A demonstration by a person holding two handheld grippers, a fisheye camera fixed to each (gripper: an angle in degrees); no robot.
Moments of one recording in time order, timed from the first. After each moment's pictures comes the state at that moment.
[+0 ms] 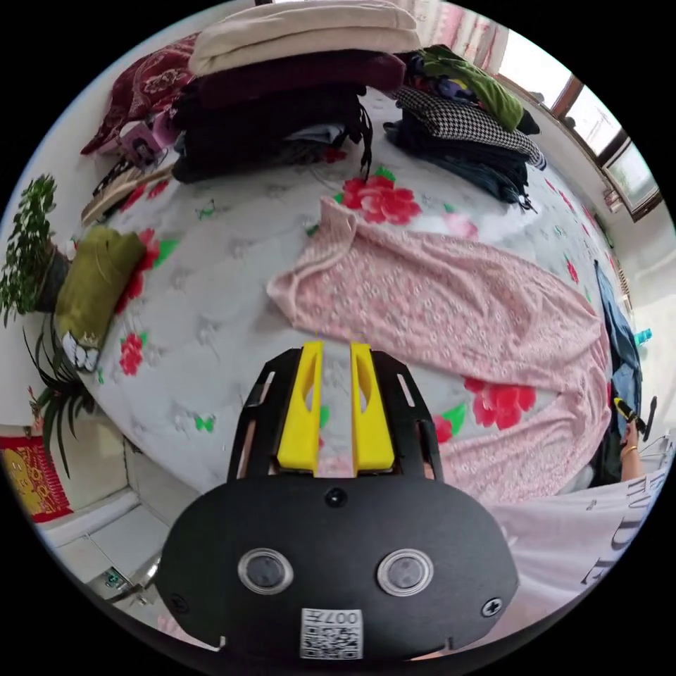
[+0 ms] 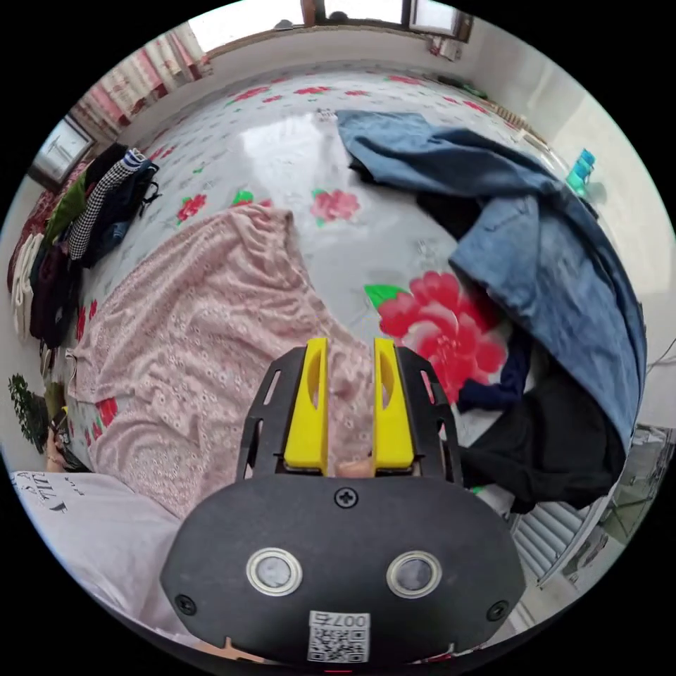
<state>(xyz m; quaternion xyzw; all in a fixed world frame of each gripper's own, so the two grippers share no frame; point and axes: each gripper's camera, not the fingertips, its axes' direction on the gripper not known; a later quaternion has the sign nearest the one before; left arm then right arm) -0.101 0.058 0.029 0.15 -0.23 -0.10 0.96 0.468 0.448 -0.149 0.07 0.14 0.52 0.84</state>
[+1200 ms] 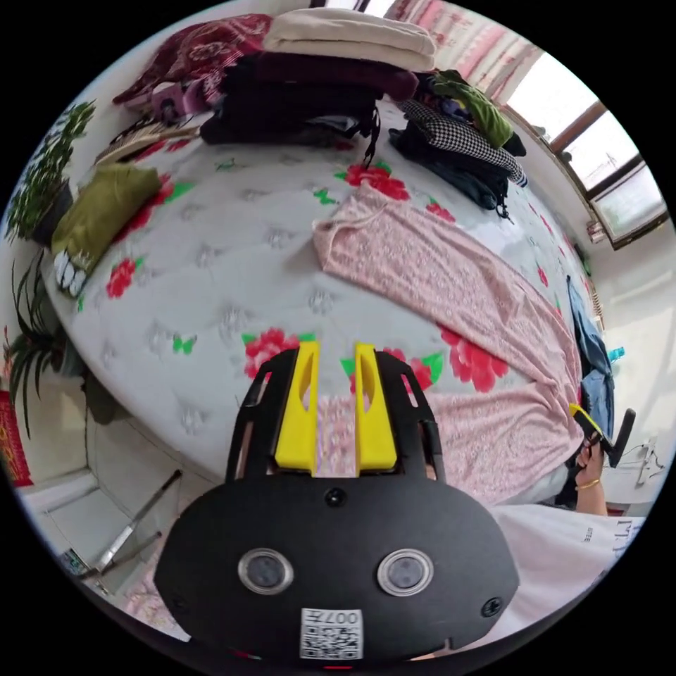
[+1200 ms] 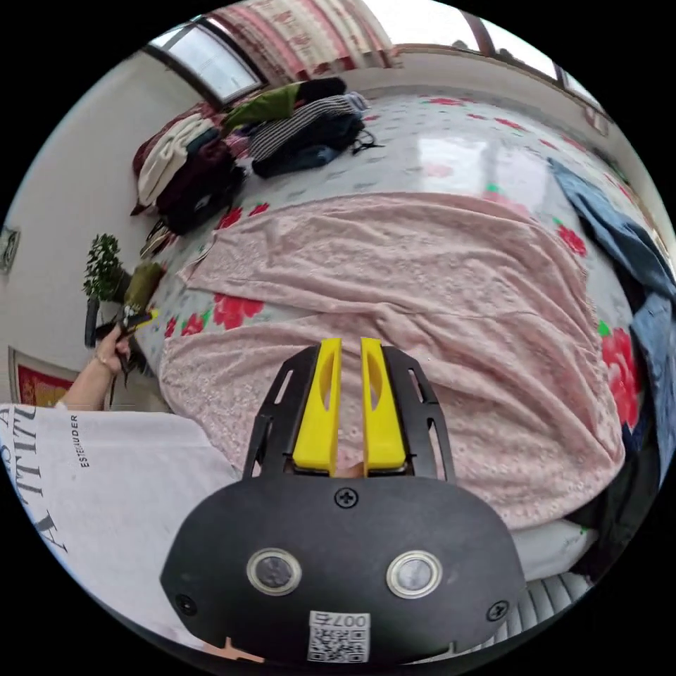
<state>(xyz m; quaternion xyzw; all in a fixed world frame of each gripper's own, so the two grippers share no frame) -0.104 0.072 -0.003 0.21 -0.20 -0.10 0.95 0.199 0.173 -0.136 0.15 0.01 0.28 0.95</state>
